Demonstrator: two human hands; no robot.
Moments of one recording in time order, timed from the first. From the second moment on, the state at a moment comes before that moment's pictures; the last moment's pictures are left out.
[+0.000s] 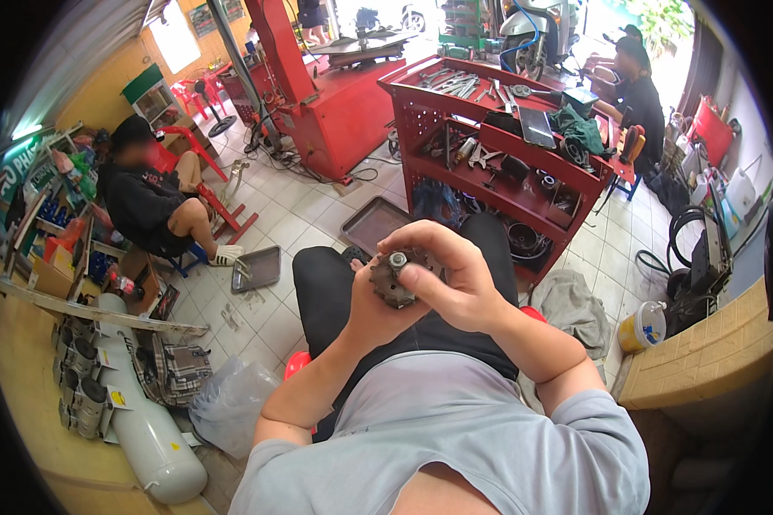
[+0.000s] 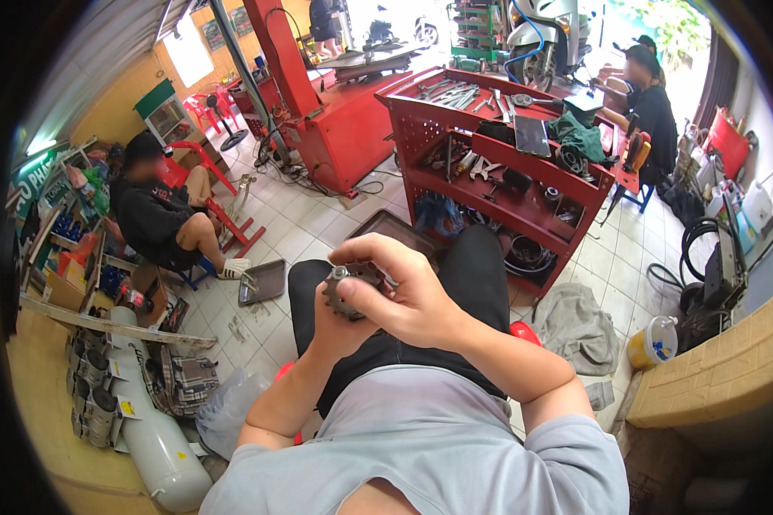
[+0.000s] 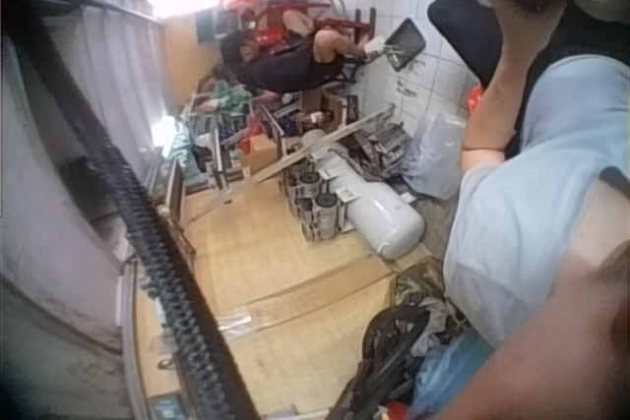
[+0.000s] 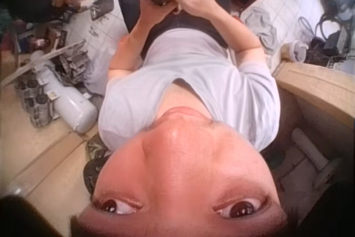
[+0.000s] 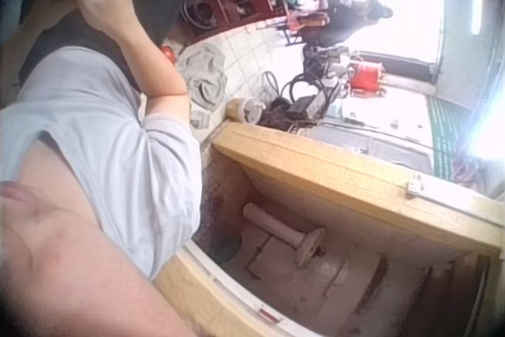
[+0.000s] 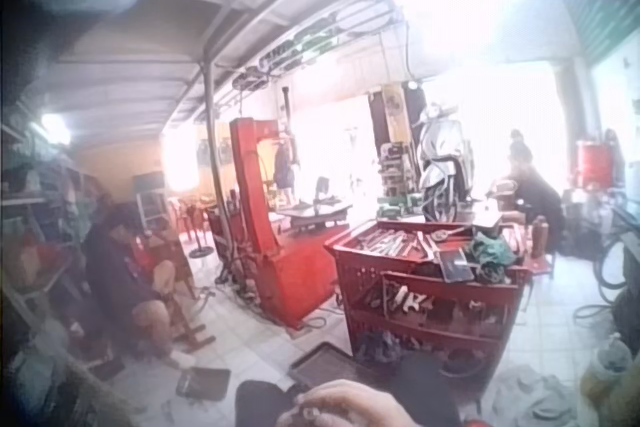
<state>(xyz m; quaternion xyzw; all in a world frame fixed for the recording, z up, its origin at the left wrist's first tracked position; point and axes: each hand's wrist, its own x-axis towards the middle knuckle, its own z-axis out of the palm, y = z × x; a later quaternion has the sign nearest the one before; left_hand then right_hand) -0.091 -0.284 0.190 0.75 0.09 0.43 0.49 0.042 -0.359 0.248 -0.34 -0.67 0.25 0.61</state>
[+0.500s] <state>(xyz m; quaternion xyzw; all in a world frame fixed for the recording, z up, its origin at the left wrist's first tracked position) -0.092 -0.286 0.189 0.75 0.11 0.42 0.51 0.034 -0.362 0.246 -0.35 -0.63 0.28 0.63</state>
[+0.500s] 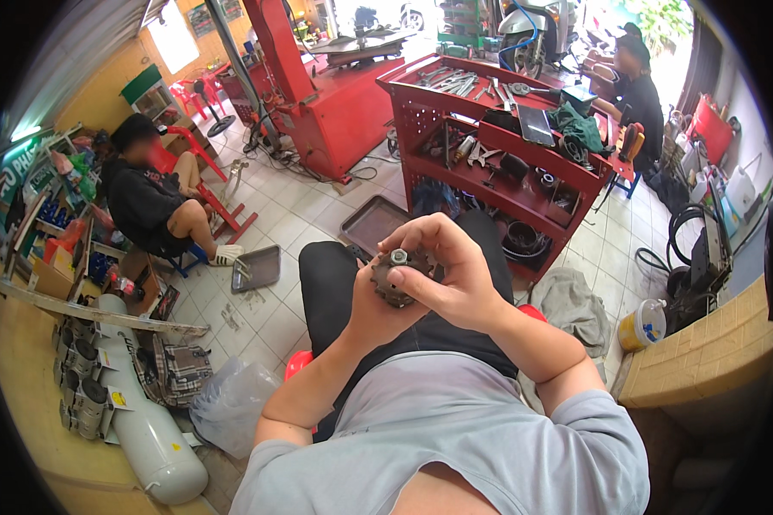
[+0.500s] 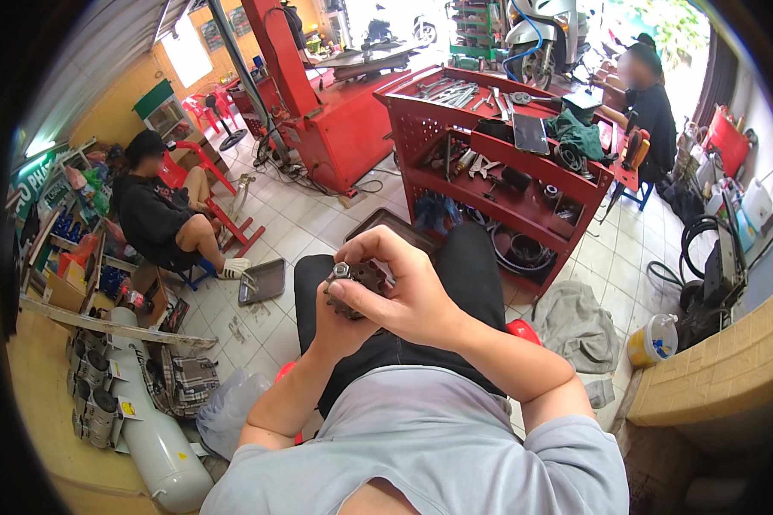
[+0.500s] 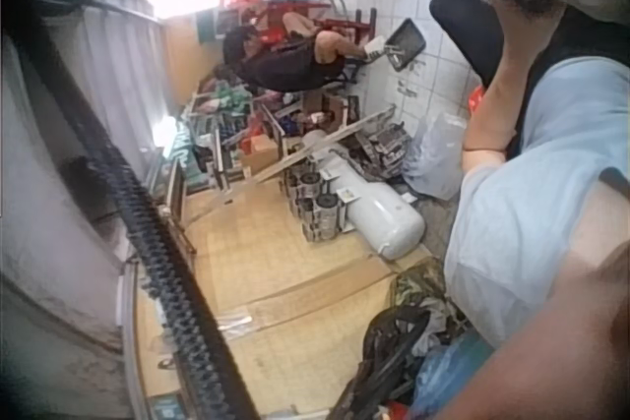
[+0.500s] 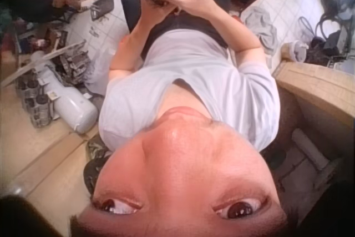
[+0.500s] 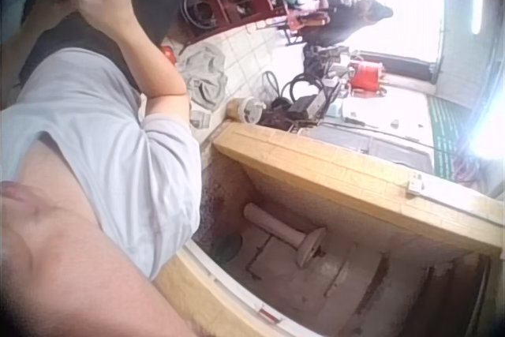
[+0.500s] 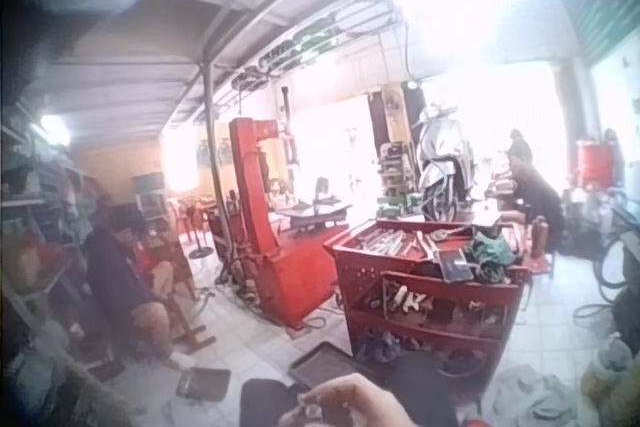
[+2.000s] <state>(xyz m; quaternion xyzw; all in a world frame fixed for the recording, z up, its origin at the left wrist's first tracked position) -0.088 -0.290 0.201 0.73 0.10 0.44 0.51 0.042 -0.353 0.242 -0.35 -0.66 0.24 0.62</state>
